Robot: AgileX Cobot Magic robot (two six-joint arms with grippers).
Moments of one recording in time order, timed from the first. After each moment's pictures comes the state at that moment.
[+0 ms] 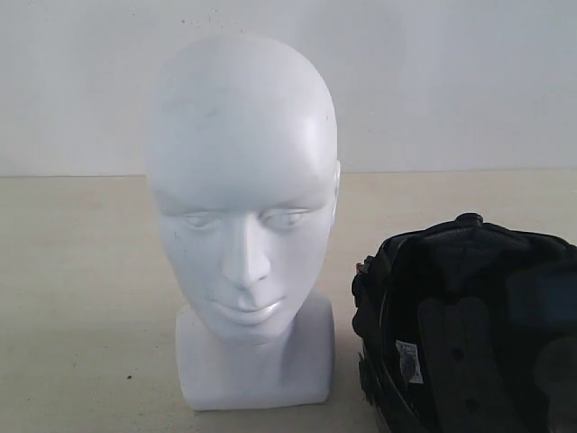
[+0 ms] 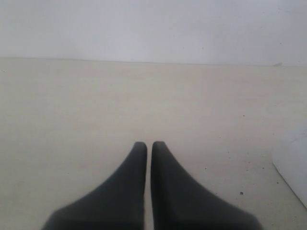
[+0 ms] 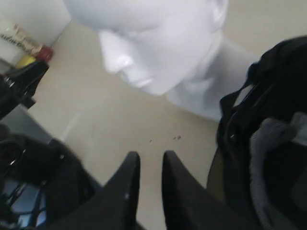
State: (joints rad) left arm 0.01 0.00 0.00 -0.02 0.31 0.01; right arm 0.06 0.72 -0.73 0.92 1.15 -0.55
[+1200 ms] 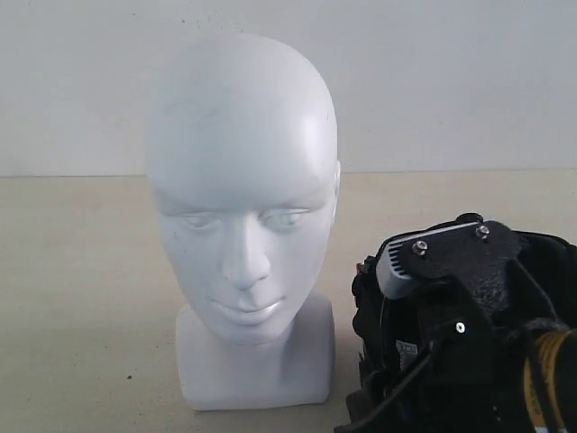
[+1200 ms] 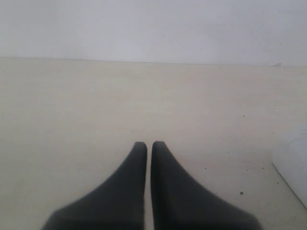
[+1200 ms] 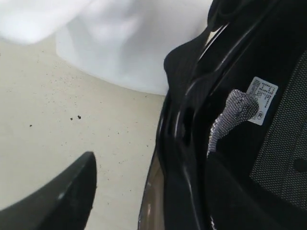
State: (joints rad) left arm 0.01 0.00 0.00 -0.02 0.31 0.01; right arm 1.00 1.12 -0.59 -0.46 0.47 0.93
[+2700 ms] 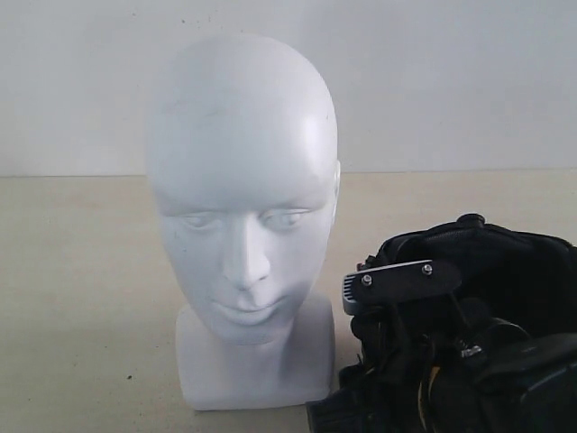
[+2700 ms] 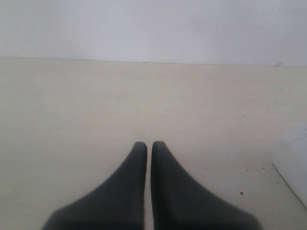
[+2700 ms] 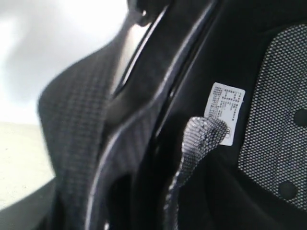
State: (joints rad) left arm 0.01 0.00 0.00 -0.02 0.31 0.01; right arm 1.01 1.48 -0.59 -1.14 0.46 1.74
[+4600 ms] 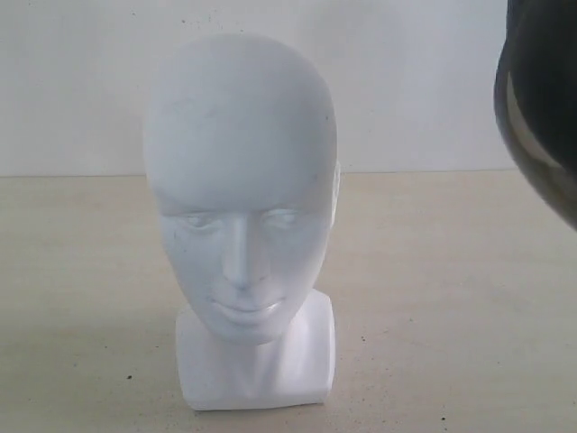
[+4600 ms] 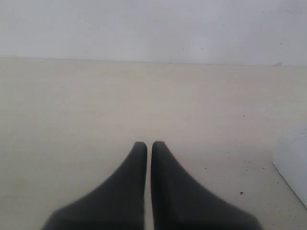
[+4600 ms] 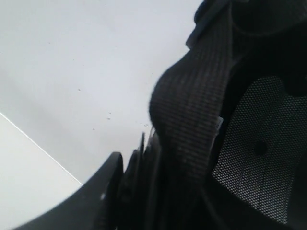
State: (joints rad) left arm 0.01 0.00 0.00 -0.02 0.31 0.01; right arm 1.01 0.67 -0.98 -1.19 0.66 1.77
